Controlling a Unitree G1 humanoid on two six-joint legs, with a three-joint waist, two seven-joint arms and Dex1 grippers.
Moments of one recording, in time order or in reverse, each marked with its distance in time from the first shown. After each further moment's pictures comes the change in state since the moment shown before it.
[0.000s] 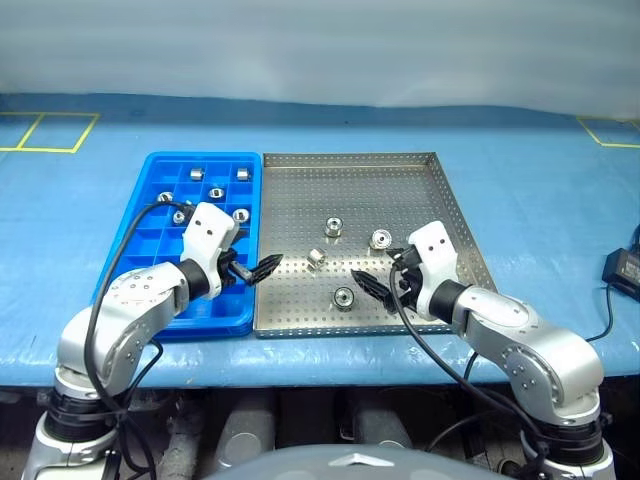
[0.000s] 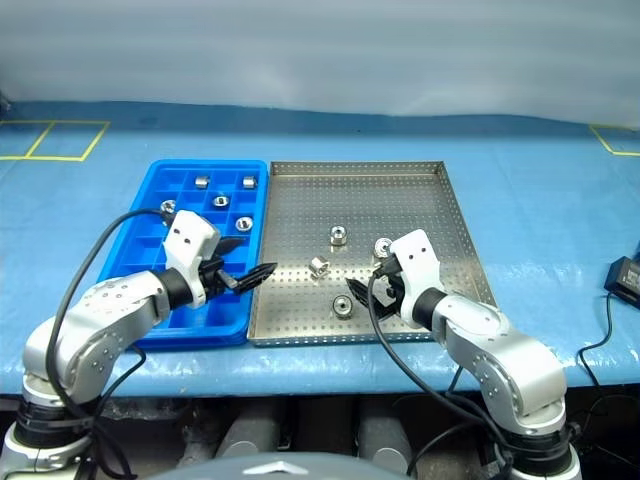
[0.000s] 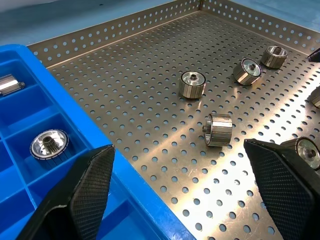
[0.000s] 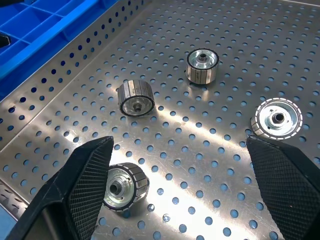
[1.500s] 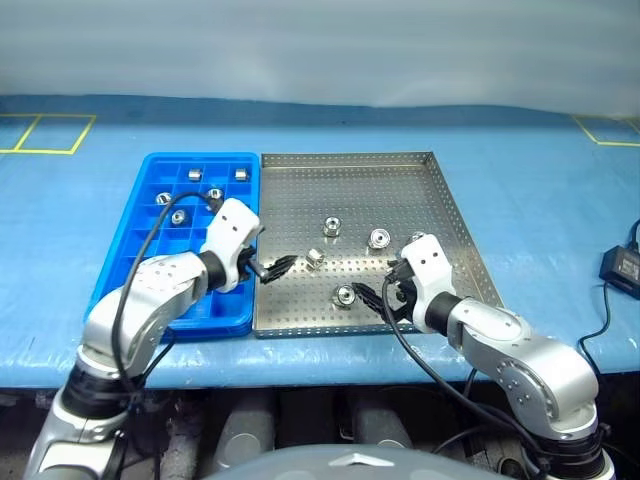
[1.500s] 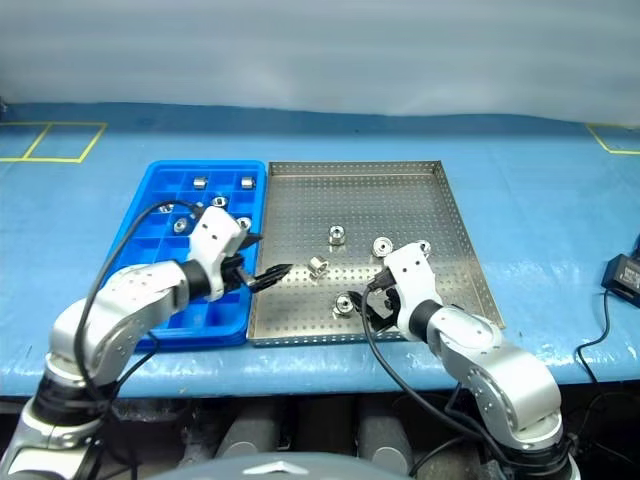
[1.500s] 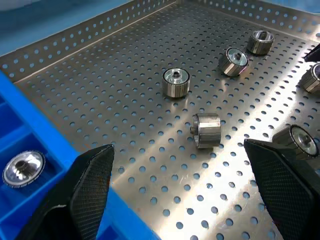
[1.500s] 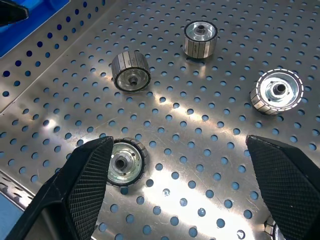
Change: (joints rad) left arm -0.172 -0.018 -0.180 0.097 0.085 -0.006 -0.041; right arm 0.048 -0.005 0.060 -0.034 -0.039 0.003 -0.054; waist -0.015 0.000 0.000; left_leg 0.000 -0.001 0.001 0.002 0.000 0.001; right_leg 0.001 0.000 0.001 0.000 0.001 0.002
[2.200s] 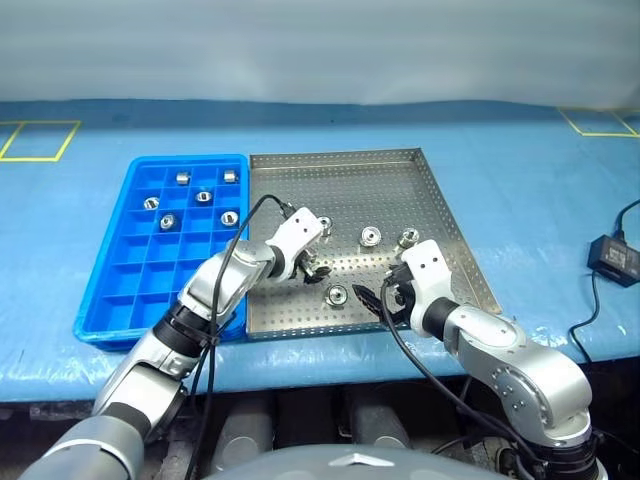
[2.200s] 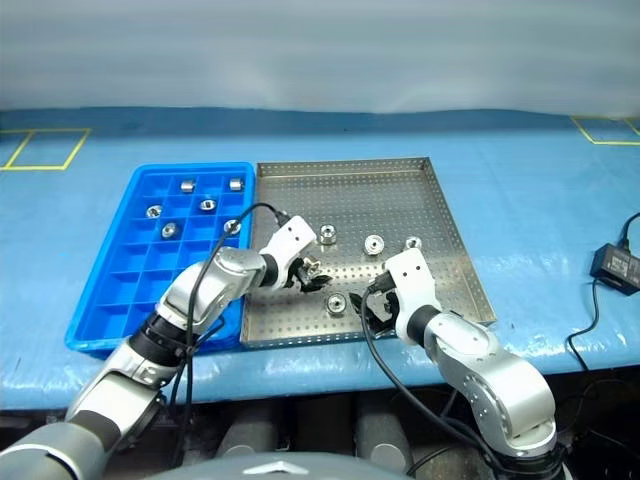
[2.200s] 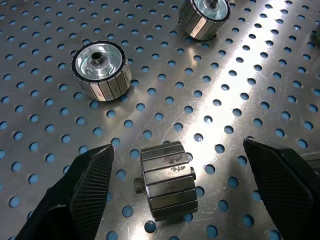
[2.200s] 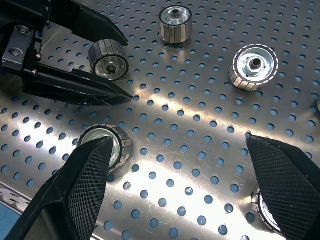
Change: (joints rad) left arm -0.243 -0.179 -0.308 0.465 0.239 -0.034 -0.045; right arm 0.038 0.036 0.002 -0.002 -0.022 -0.011 -0.036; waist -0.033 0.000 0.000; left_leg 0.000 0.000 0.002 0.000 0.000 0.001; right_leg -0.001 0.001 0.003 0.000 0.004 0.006
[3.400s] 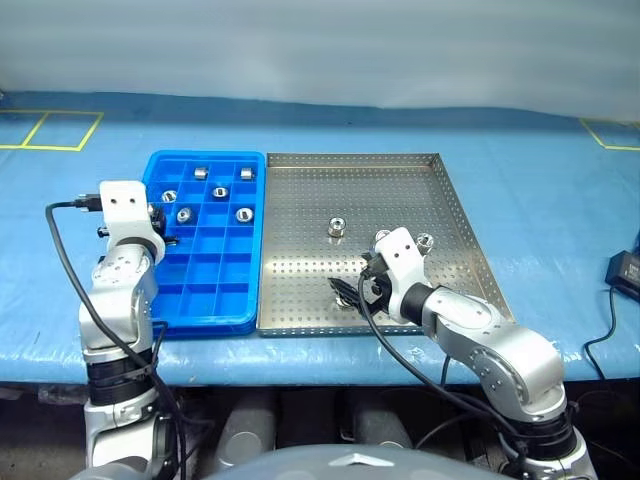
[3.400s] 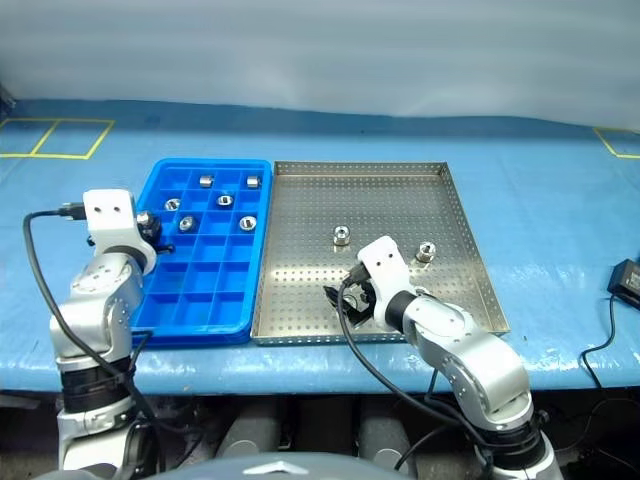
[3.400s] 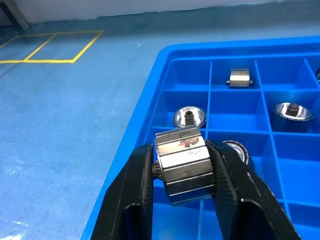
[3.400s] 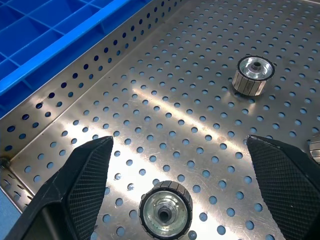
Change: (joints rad) left arm 0.280 -0.082 0.760 -0.234 0.134 -0.040 0.550; right arm -0.123 0.007 0.115 0.070 -0.021 -0.056 0.068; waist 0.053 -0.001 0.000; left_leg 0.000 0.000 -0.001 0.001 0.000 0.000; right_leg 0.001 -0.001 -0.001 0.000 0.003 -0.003
